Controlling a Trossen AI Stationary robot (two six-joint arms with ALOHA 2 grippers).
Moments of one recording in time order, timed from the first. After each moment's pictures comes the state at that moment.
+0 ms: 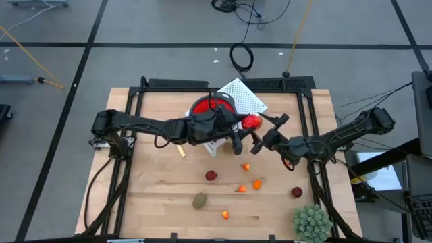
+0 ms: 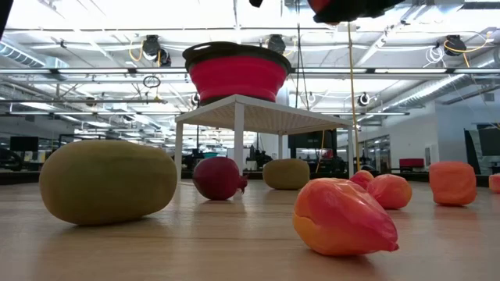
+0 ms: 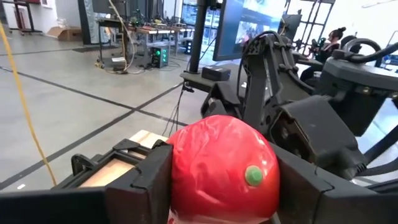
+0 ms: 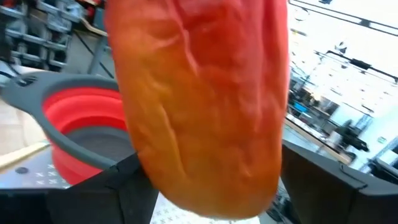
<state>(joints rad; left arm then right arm) -0.08 1.76 1.55 0.19 -0.37 -0.17 0.33 1.14 0.67 0.50 1.12 -0.46</state>
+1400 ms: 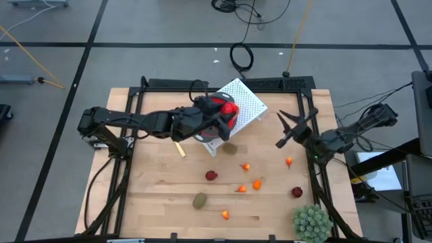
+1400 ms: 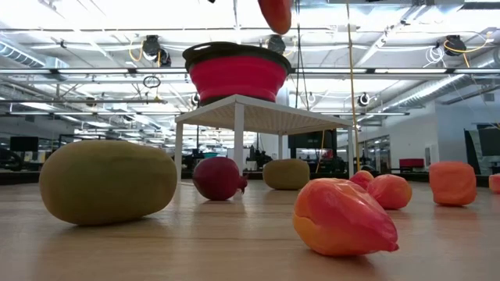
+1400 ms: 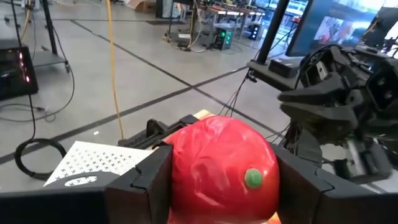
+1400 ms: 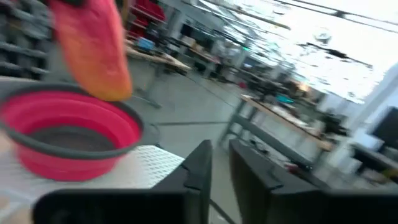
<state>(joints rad) -0.08 1.61 1.55 -0.15 -0.63 -0.38 0.49 0.76 0.67 0.16 1.31 -0.45</state>
